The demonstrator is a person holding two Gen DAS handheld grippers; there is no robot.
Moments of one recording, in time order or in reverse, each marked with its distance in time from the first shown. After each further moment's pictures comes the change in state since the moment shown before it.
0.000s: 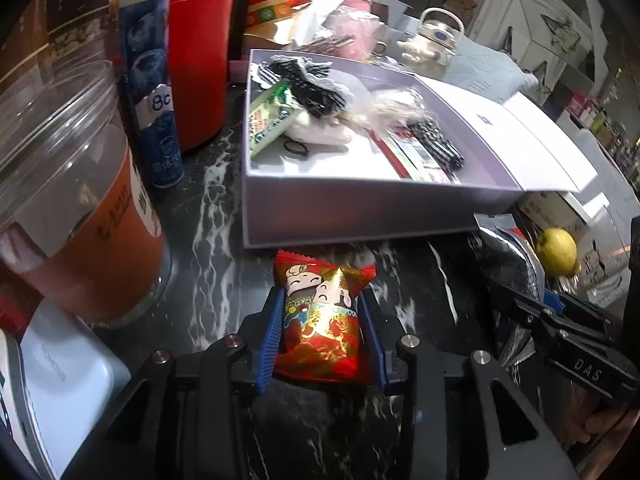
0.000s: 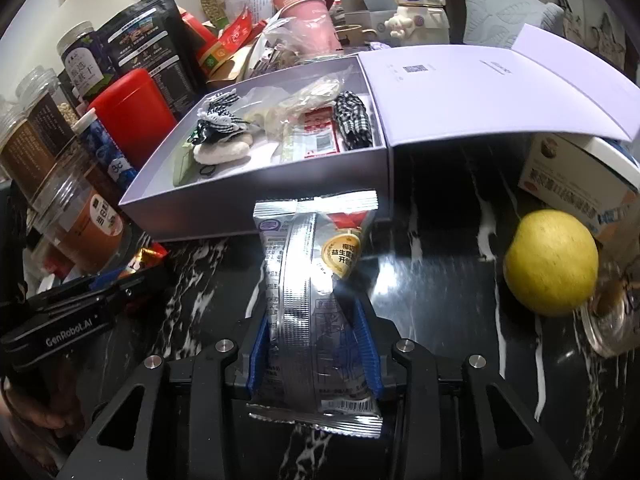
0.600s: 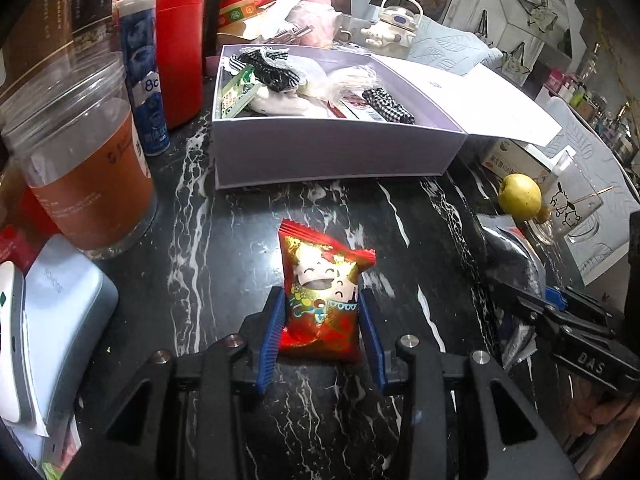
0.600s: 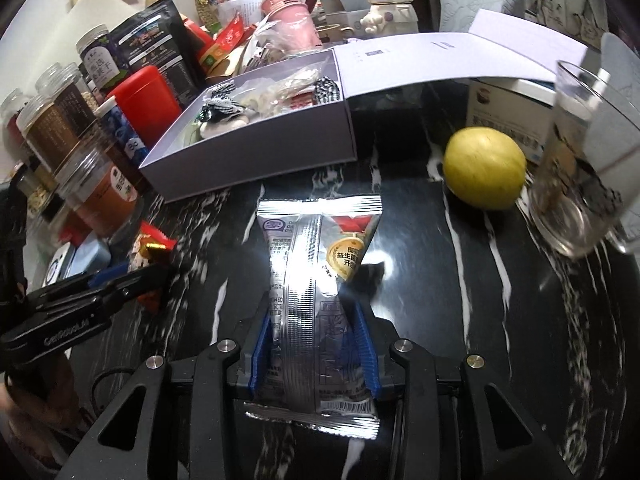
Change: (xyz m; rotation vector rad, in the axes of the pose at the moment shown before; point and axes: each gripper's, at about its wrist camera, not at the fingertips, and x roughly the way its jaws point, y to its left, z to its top) left arm -0.028 -0.022 -0.041 0.069 0.017 -0.033; right arm -0.043 -0.006 -0.052 0.045 -0.007 -0.016
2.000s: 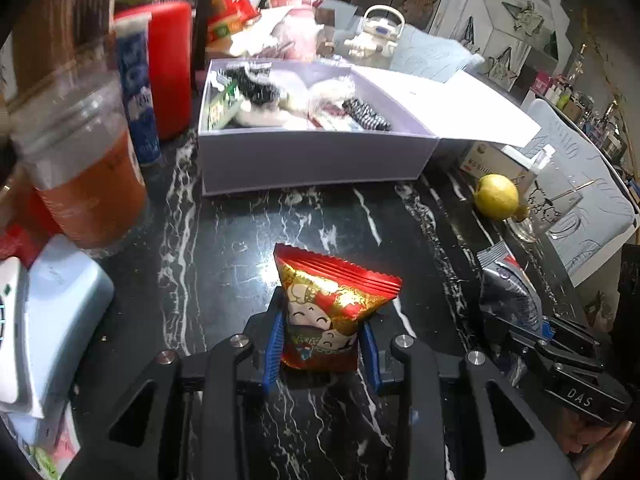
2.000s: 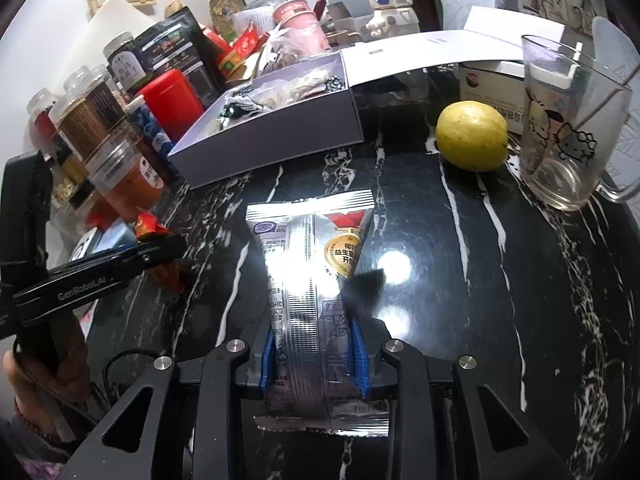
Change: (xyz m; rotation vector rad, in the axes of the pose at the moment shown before) left arm -0.022 -0.016 -0.010 0.024 -0.061 -0.024; right arm -0.020 -0.008 -0.032 0.011 -0.043 0.078
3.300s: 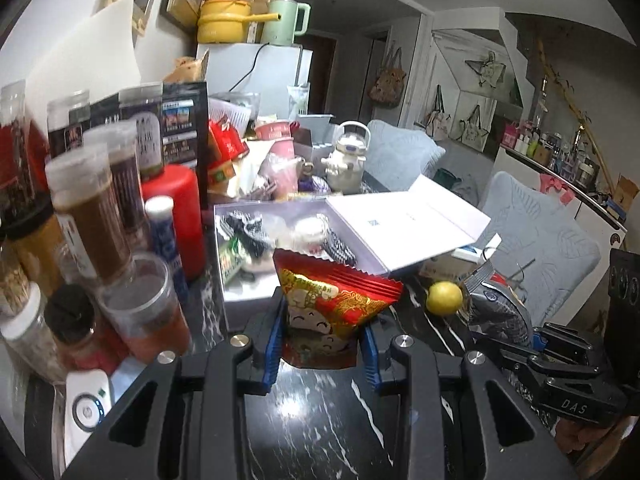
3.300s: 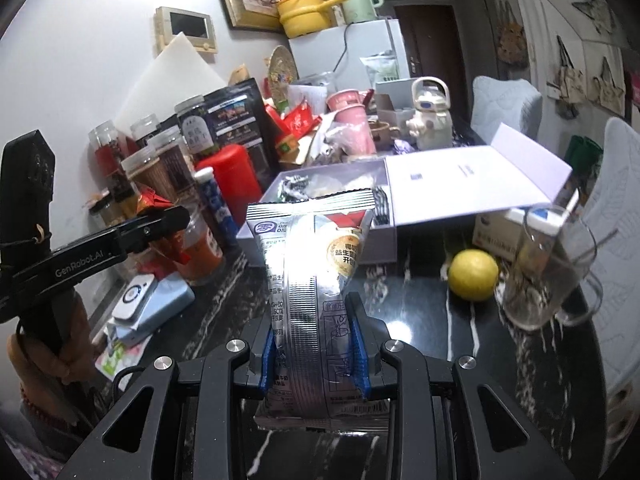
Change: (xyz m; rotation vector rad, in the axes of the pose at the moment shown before) left arm -0.108 -0.014 0.058 0.076 -0.315 -0.025; right arm -0.086 0.048 0.047 -0.155 -0.211 0.038
